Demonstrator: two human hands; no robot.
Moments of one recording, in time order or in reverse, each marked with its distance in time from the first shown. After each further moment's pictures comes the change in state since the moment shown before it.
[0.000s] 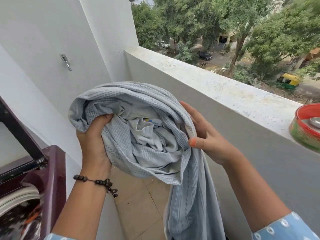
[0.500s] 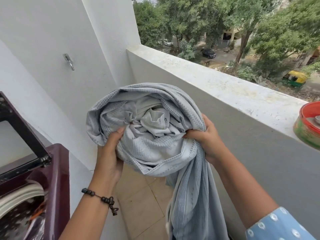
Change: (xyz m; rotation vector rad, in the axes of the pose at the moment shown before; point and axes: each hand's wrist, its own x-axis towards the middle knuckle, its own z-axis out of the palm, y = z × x) left_hand -0.029 -0.019 -0.016 0.072 -0.182 -0.309; right_hand 0.011 0.023 0.006 0.216 0.471 0.043
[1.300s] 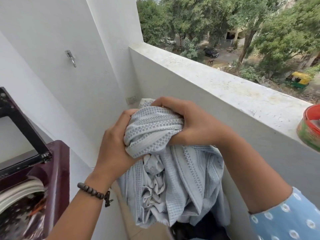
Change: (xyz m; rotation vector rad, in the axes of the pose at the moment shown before) left_hand -0.017 0.035 0.026 1.010 -0.380 0.698; right_hand 0.004 -0.083 0.052 -0.850 -0.590 -0.361
